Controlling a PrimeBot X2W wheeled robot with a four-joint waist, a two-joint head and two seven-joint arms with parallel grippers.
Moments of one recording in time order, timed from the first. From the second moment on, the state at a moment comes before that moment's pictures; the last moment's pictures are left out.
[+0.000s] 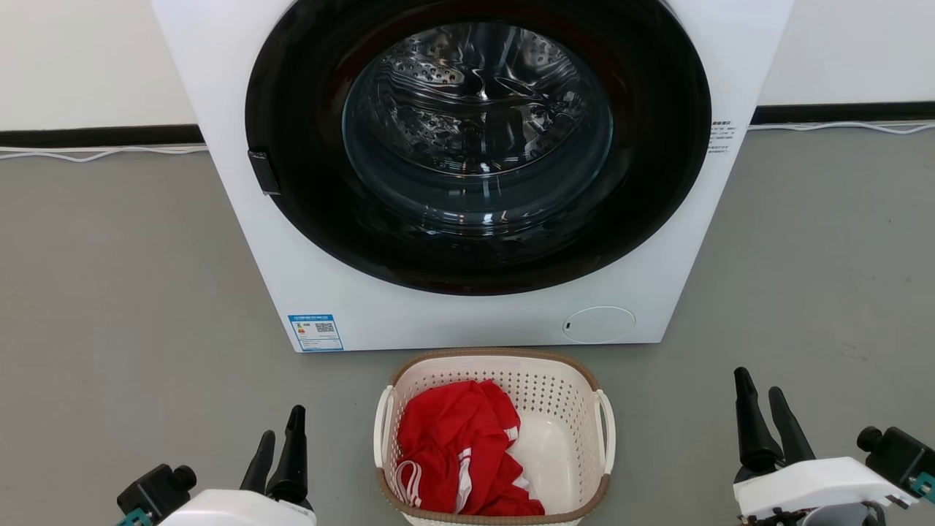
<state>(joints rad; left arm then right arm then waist) 0.01 0.03 -0.03 0.29 -0.89 -0.04 -0.08 -0.02 -0.03 -0.10 0.28 0.70 0.12 -0.08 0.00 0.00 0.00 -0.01</state>
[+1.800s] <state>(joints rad) 0.01 0.04 -0.09 0.27 -0.27 0.01 -0.24 0.00 -0.04 -0.10 0.27 -0.02 0.12 -0.23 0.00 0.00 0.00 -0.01</state>
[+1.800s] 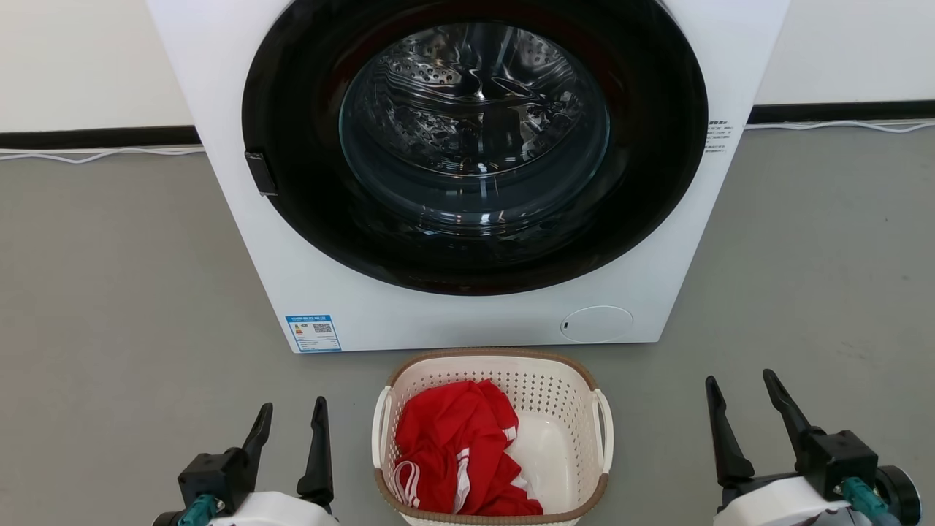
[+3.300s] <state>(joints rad) -0.32 0.04 -0.12 0.50 -0.29 0.01 -0.25 -0.34 -0.05 -0.14 0.52 -0.03 0.12 -0.25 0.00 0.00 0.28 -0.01</state>
